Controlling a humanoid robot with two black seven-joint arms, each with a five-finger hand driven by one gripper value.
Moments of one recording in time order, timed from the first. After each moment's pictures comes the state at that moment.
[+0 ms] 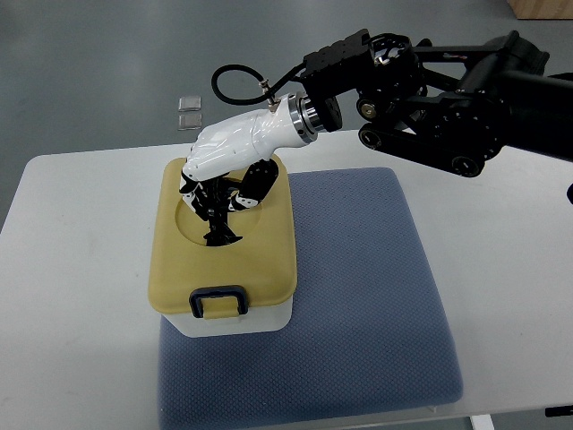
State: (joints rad) left arm -0.01 0.00 -0.07 -0.14 -0.06 -0.05 0.13; right arm 1.51 -0.17 0.03 1.02 -1.56 0.31 0.61
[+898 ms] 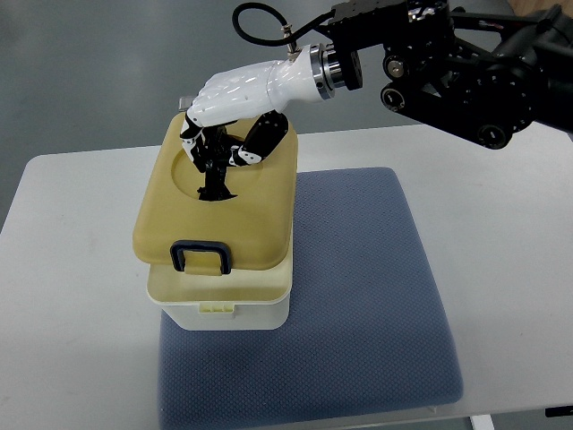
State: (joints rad) left arm -0.01 0.00 -0.07 -0.14 -0.06 -0.05 0.13; right arm 1.52 -0.26 0.17 1.02 -1.54 0.32 0.61
